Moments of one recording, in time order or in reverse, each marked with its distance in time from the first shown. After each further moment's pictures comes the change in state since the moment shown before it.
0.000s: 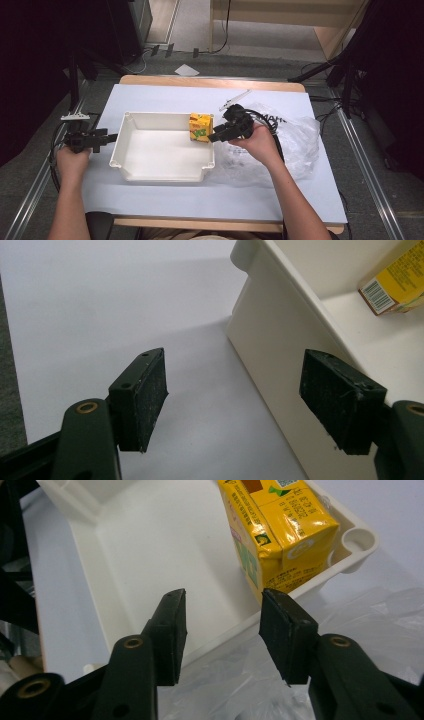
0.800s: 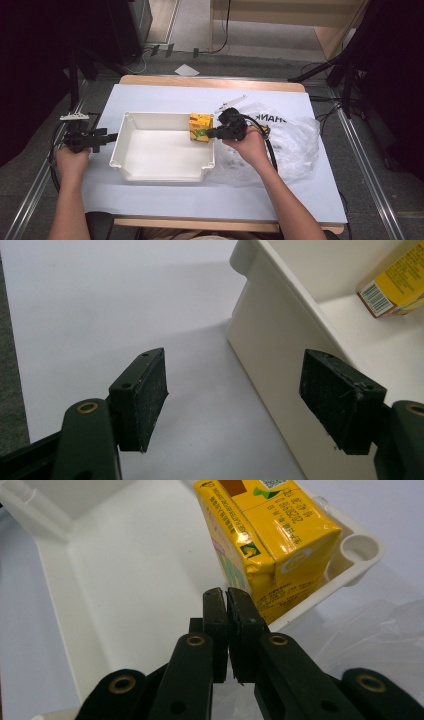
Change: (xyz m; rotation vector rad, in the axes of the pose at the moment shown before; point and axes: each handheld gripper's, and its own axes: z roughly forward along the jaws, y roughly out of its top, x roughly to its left) left arm -0.001 0.001 -0.001 -0.009 0.002 0.001; right arm -0.001 -0.005 0.027 -0.067 -0.069 0.020
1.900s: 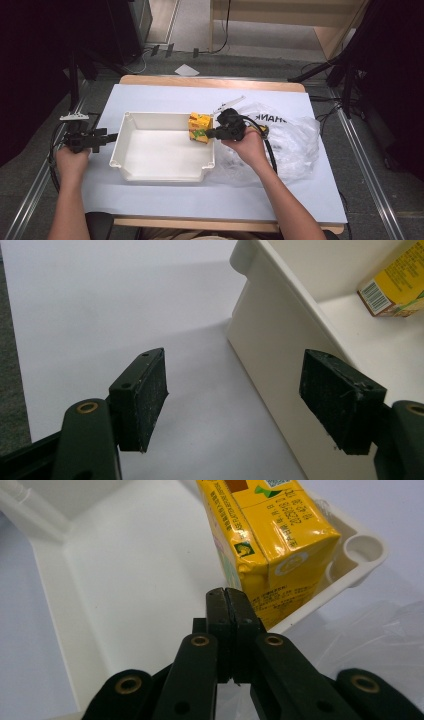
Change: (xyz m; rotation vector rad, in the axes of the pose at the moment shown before) left arm 0.000 0.000 -0.001 0.005 0.002 0.003; right arm 0.002 0.000 0.003 -0.002 -0.011 0.004
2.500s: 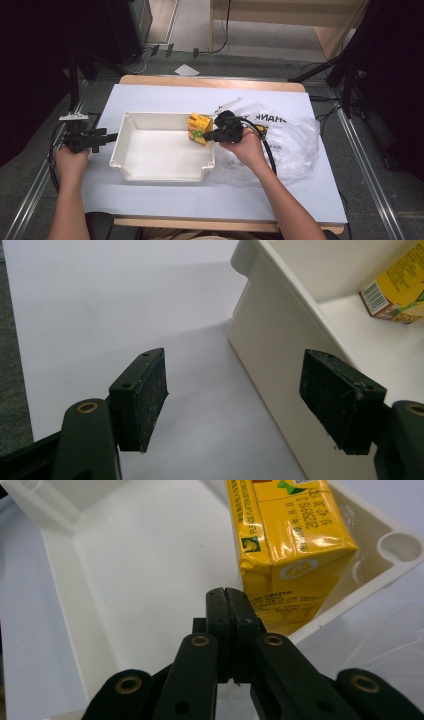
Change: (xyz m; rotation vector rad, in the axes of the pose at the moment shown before) left arm 0.000 0.000 -0.001 -0.005 0.000 -0.003; right arm 0.007 -0.001 0.005 0.022 0.026 -0.025
